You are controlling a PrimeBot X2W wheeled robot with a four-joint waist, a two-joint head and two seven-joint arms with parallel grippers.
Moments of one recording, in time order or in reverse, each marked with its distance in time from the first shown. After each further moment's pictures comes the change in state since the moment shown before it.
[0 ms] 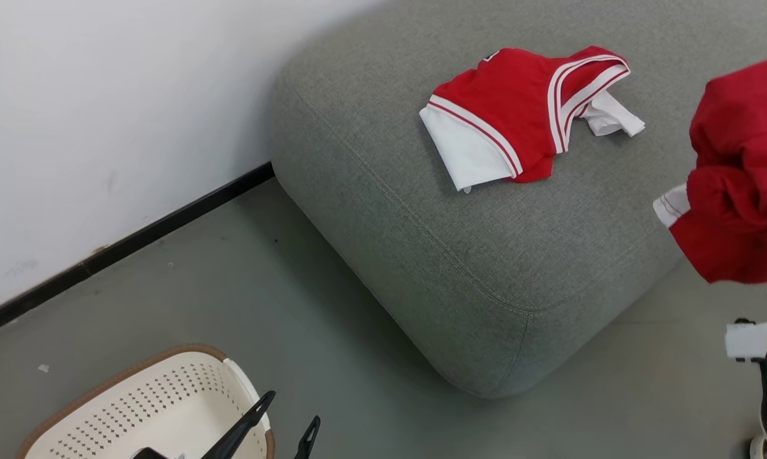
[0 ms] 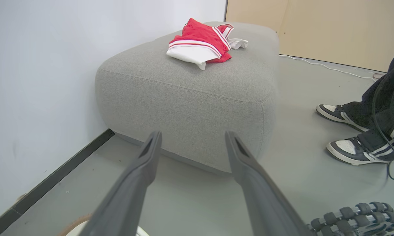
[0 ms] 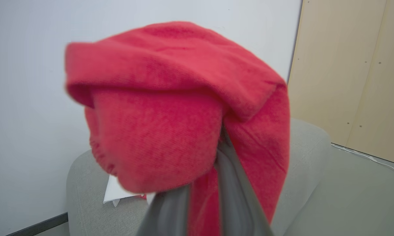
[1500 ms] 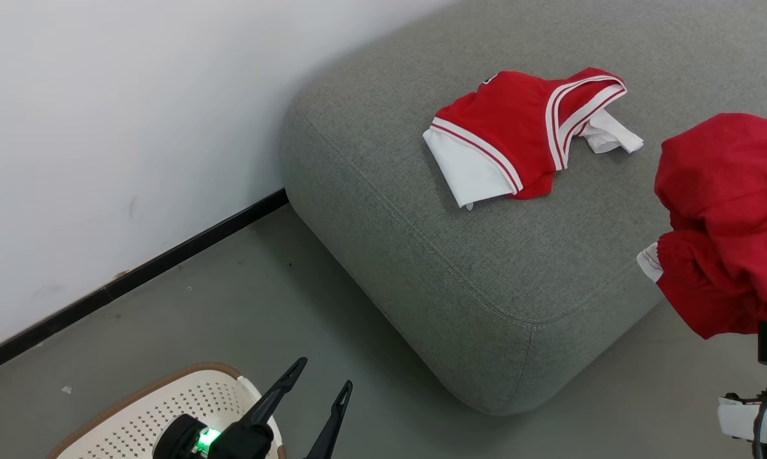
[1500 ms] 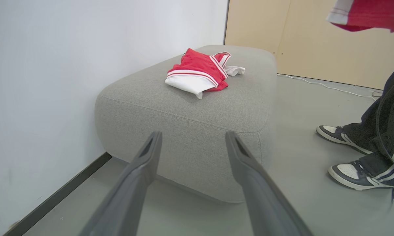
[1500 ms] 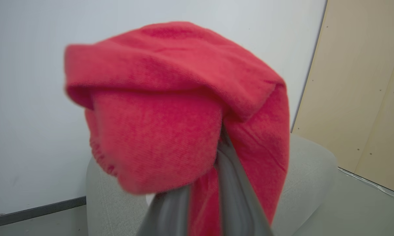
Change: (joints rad) left arm -0.112 -0.081 -0.035 0.080 -0.027 0.001 0.000; right arm 0.230 -0.004 0.065 -0.259 -0.069 0.000 0.000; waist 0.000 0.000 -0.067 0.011
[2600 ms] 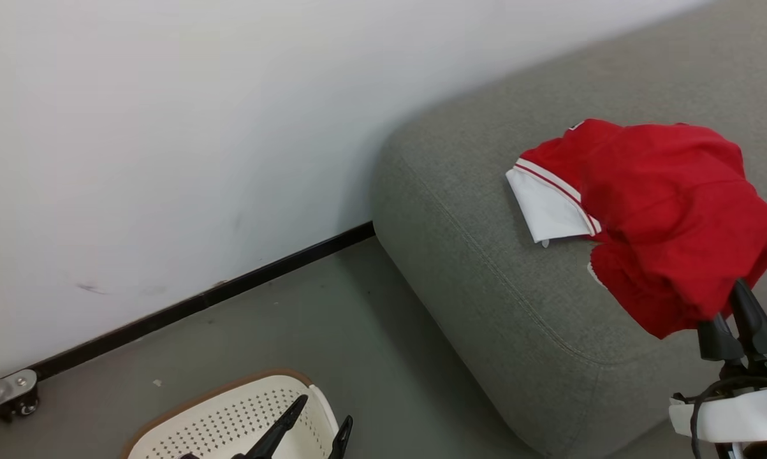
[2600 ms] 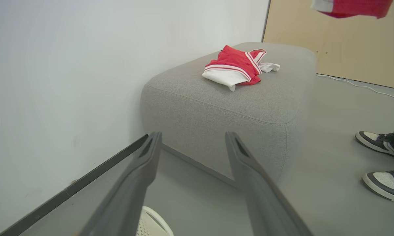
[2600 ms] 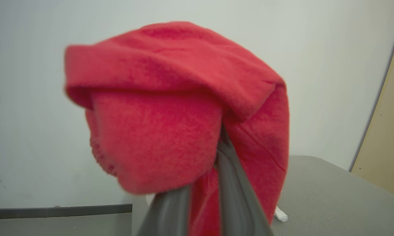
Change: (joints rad) left arm 0.077 -0.016 -0.003 0.021 -0.019 0.017 0.000; right arm -0.034 -0.006 0.116 0.036 -0.121 0.000 0.000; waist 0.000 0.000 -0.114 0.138
